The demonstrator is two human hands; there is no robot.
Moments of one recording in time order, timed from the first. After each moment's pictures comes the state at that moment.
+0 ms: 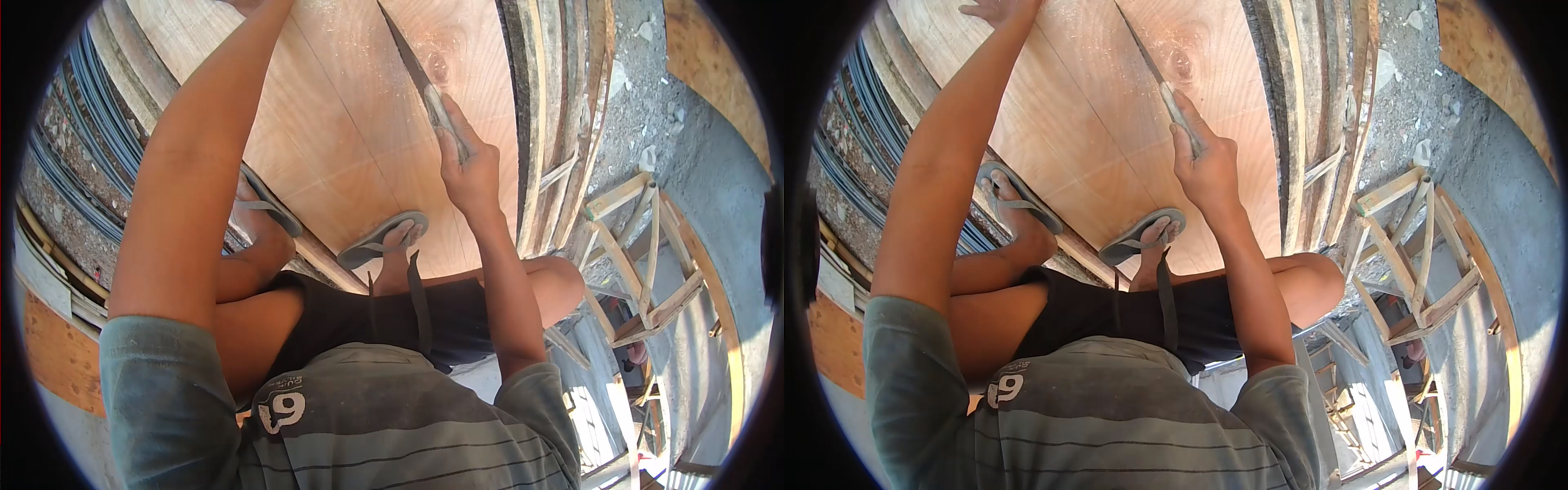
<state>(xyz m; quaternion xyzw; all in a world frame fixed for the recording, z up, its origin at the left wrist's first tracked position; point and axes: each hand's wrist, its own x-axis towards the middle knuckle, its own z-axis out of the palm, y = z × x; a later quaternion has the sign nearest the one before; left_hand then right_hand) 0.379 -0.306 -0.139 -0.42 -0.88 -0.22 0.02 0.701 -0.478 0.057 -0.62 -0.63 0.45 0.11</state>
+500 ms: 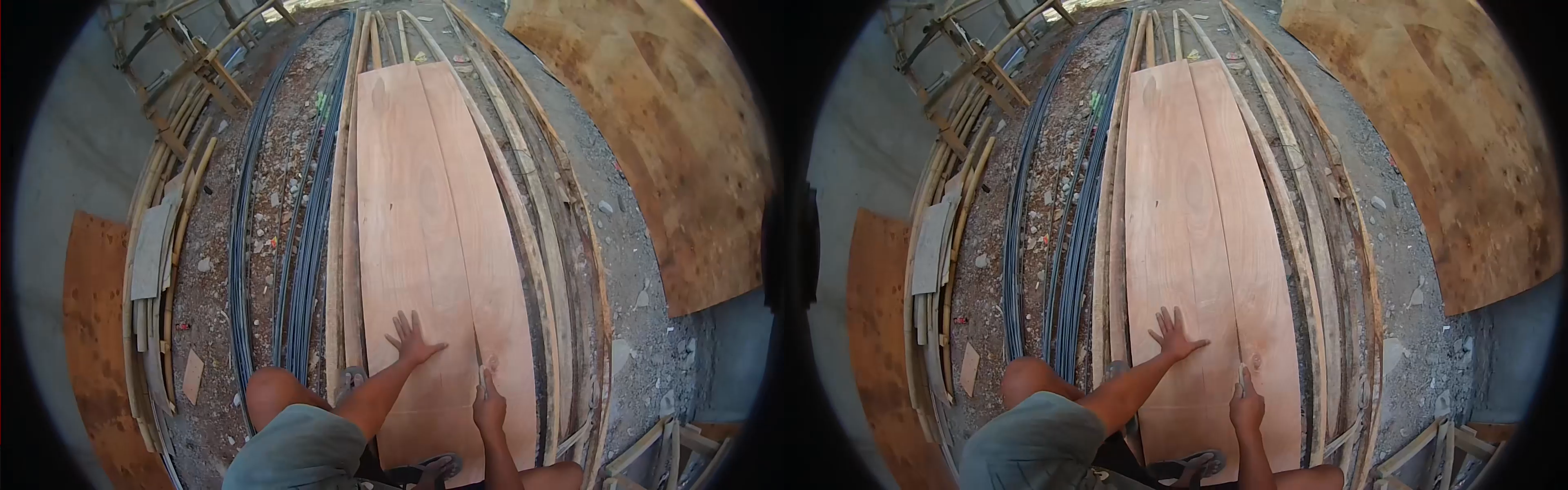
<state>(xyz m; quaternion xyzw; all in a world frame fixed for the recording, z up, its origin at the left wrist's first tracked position) 0.424 -0.484 -0.039 -0.34 -0.88 -0.09 -0.32 0.679 -0.487 0.095 -0.62 -0.69 0.36 0.02</state>
